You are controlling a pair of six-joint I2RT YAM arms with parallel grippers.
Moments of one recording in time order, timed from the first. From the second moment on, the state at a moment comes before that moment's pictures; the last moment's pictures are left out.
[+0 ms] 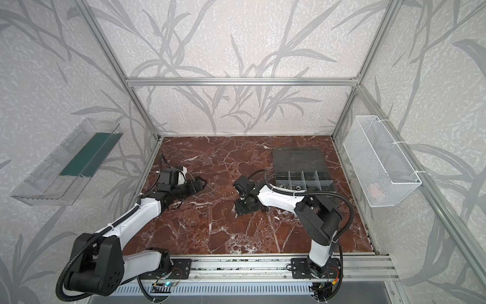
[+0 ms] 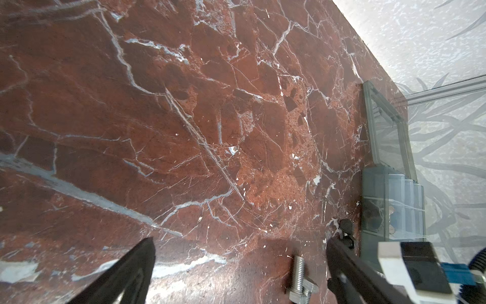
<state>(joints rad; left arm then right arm) -0.11 1.23 0.65 -0.22 0.31 -0.60 0.86 1.81 1.14 -0.55 -0.16 0.50</state>
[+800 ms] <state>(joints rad) -0.10 1.23 0.65 -0.22 0.31 -0.60 0.89 1.92 1.24 -0.61 -0.09 0.48</state>
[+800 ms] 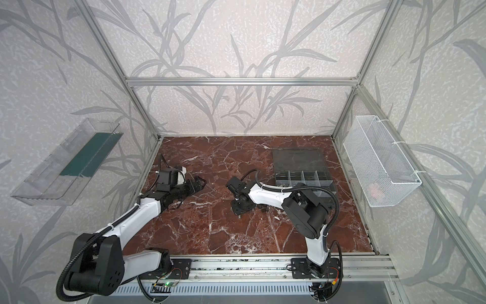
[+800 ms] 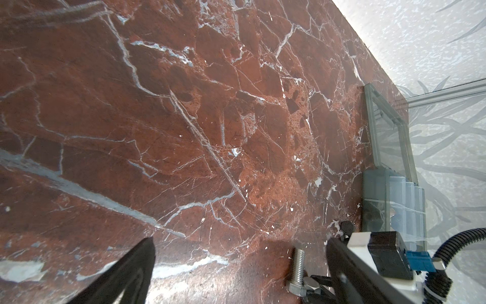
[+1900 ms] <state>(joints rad) -0.10 1.23 0.65 -0.21 0.32 -0.60 0.32 1.30 0.95 -0.80 0.07 0.37</state>
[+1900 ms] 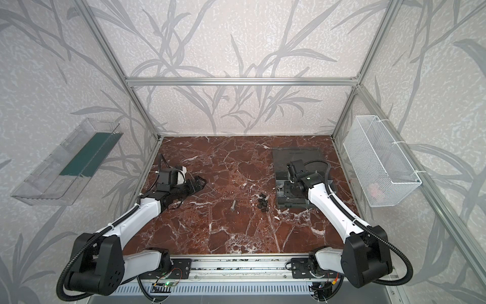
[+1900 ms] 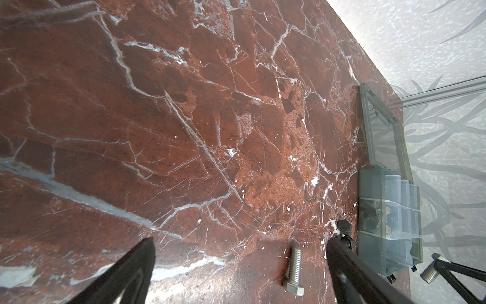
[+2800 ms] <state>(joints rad) -0.10 1.23 0.65 -0.21 0.32 -0.60 0.32 1.44 0.95 -0.74 0.04 0.35</state>
